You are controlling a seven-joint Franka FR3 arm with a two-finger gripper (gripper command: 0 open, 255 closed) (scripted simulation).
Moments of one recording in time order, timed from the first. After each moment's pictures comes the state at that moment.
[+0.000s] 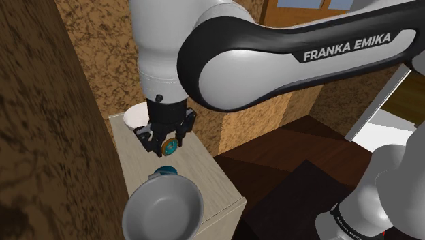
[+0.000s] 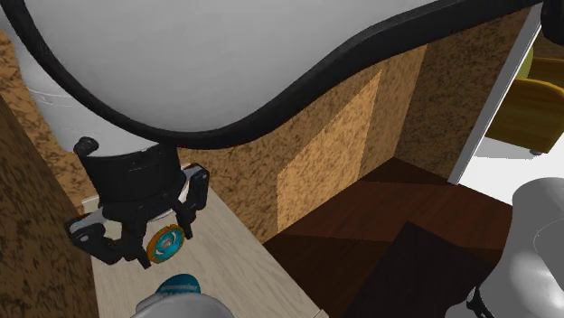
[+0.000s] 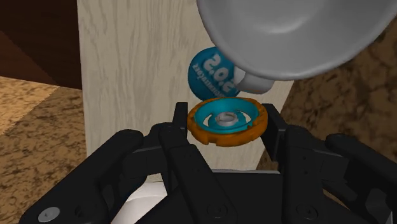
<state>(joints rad) 0.40 0.08 0.46 -1.75 -0.11 1.90 0.82</state>
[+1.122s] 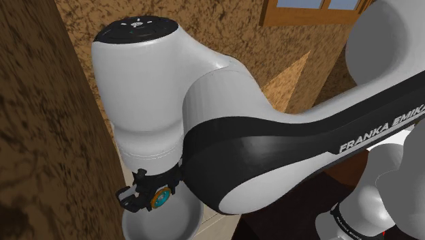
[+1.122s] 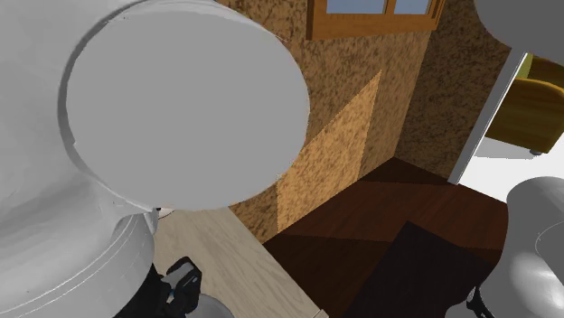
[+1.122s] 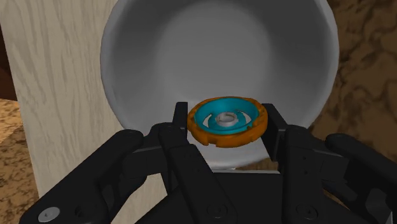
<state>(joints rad) 0.51 0.12 0.54 -1.83 -0.15 2.00 1.02</state>
